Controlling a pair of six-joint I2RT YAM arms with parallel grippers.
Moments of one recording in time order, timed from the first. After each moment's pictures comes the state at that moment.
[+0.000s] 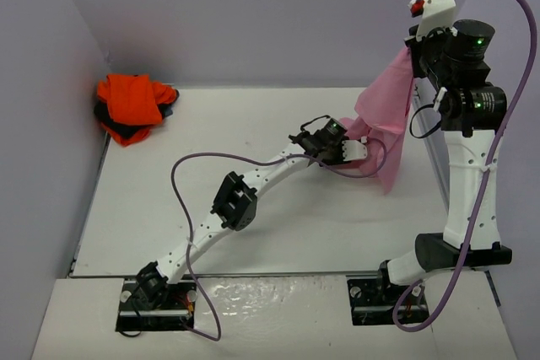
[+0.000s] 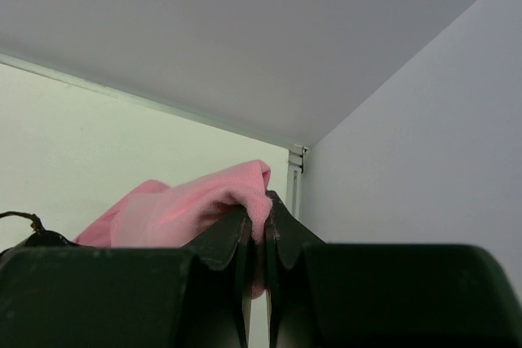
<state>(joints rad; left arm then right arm) -0.87 2.77 2.71 -0.76 0.11 0.73 0.03 1.47 2.09 -0.79 0.00 -0.39</state>
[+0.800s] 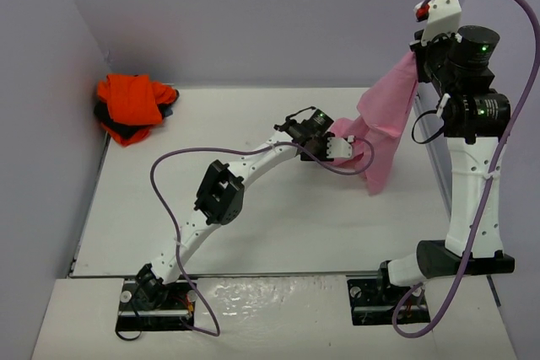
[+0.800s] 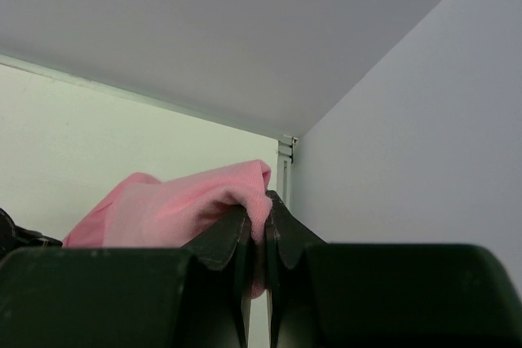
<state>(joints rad) -0.83 2.54 2.45 -0.83 0.10 0.89 0.02 1.43 2.03 -0.78 0.03 -0.40</state>
